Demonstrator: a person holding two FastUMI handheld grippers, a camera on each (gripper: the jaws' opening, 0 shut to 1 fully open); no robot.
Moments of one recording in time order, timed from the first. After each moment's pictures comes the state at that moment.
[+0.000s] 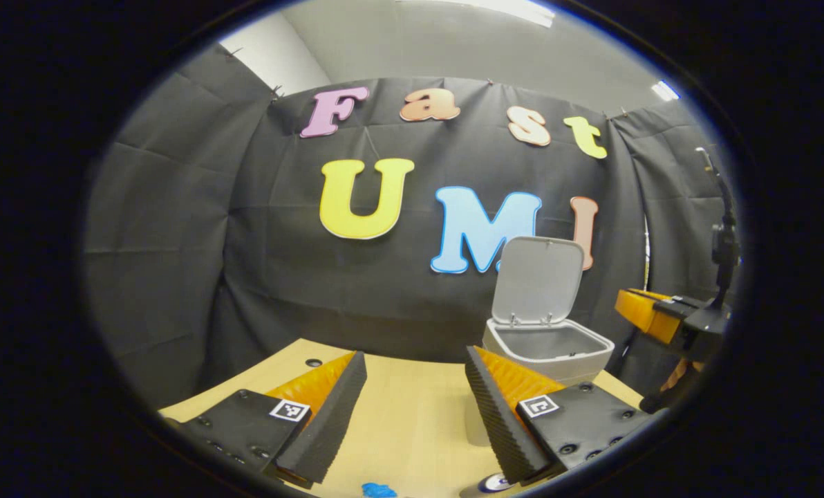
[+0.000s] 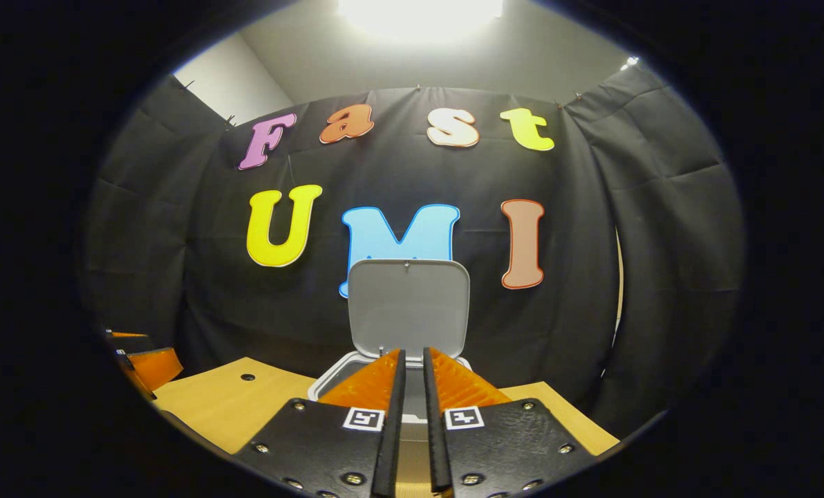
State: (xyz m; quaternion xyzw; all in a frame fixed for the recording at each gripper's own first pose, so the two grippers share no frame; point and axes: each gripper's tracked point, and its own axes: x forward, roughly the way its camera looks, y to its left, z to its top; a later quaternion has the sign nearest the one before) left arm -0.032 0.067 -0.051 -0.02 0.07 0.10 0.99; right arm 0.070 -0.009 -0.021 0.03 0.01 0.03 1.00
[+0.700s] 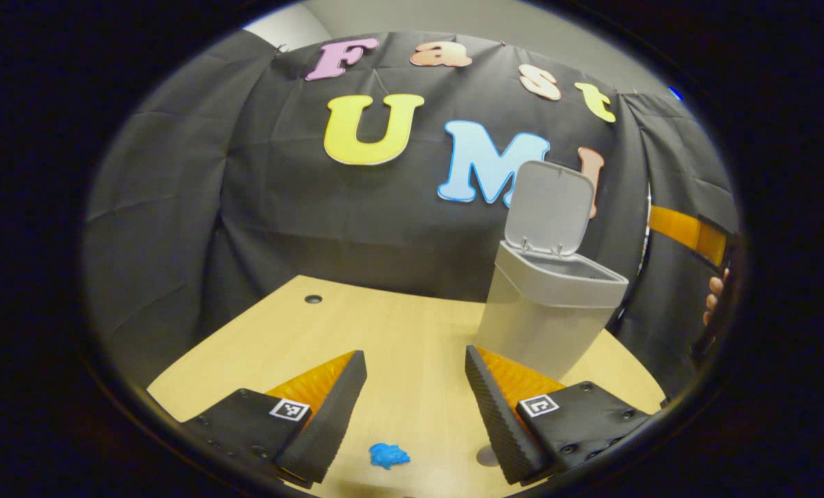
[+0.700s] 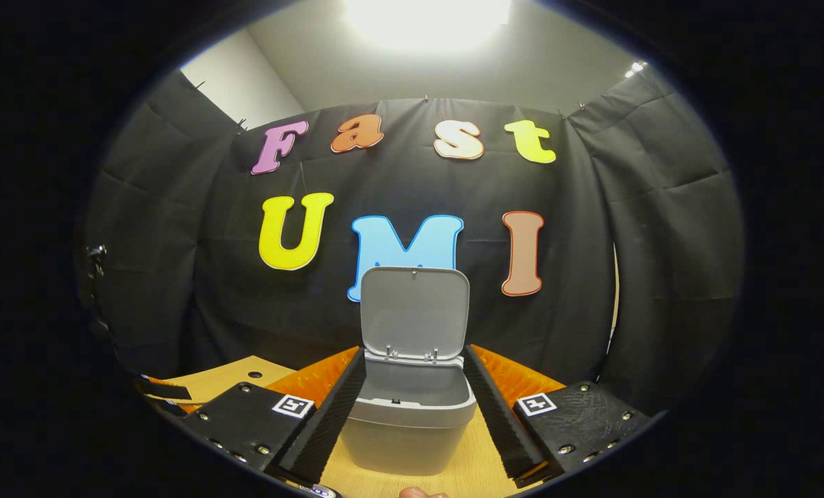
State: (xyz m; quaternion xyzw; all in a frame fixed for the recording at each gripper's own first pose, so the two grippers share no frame) left arm -0.073 0.081 -0.174 -0.04 0.20 0.09 0.97; right arm 0.029 0.000 -0.015 0.02 0.00 0.05 1.00
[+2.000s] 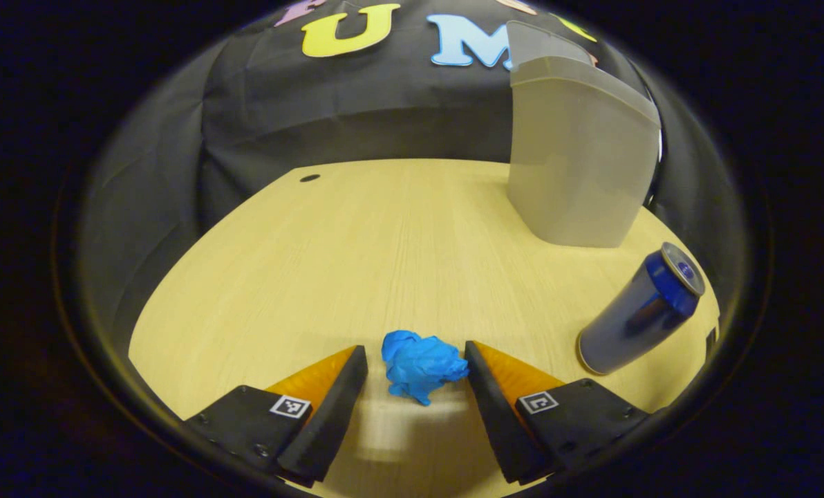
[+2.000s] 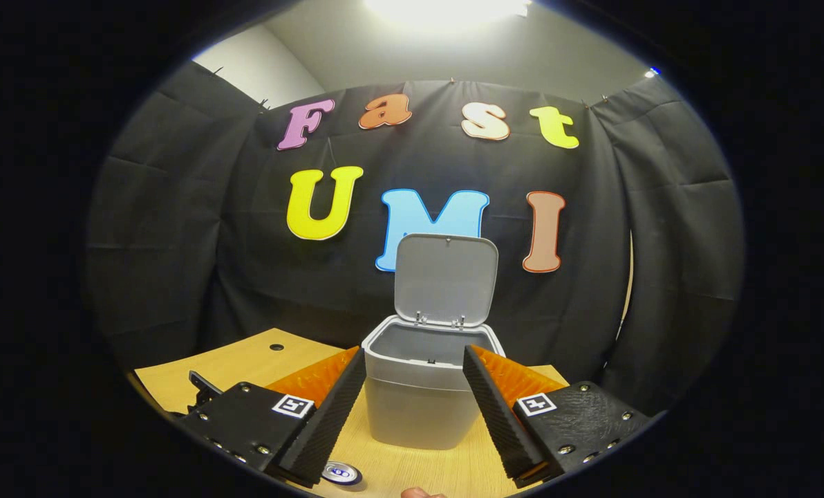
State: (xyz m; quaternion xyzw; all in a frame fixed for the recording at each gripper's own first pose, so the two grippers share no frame) left arm -0.125 0.107 -0.413 0.01 0.39 0.11 0.92; right arm -0.009 0.036 -0.044 0.00 0.06 0.09 0.99
